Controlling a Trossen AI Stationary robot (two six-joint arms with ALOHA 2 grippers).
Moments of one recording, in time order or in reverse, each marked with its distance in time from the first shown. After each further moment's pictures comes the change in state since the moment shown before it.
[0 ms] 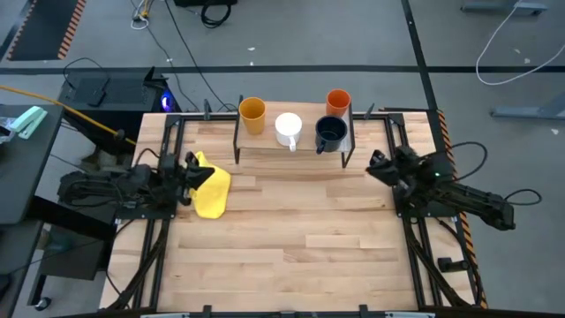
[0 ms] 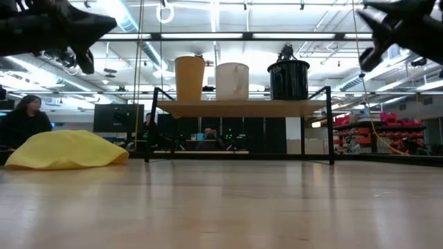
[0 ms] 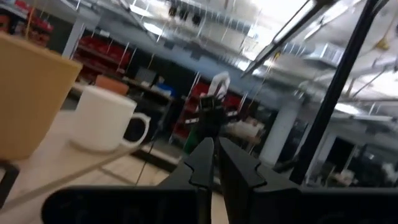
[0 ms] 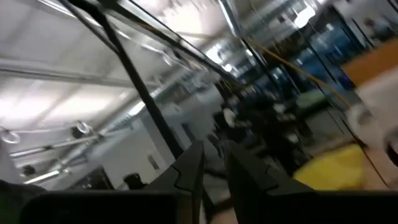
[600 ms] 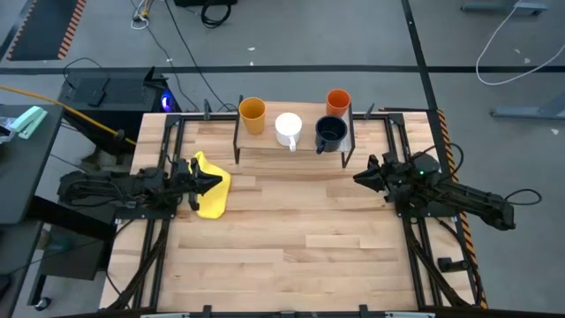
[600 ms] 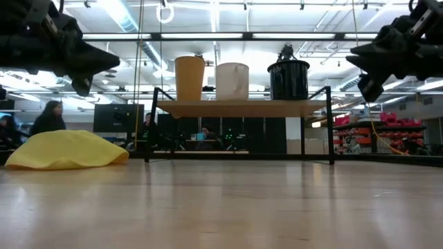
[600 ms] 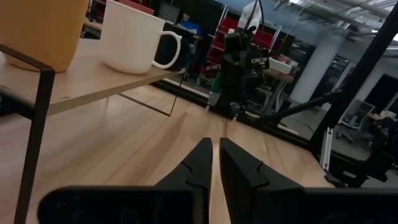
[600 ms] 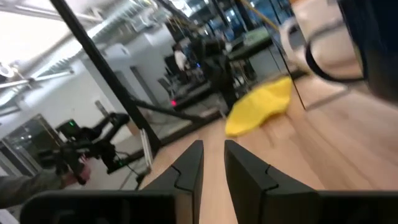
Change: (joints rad) left arm 0.000 0.002 0.000 -0.319 -0.012 -0.001; right arm 0.000 0.000 0.000 -0.399 0.001 -0.248
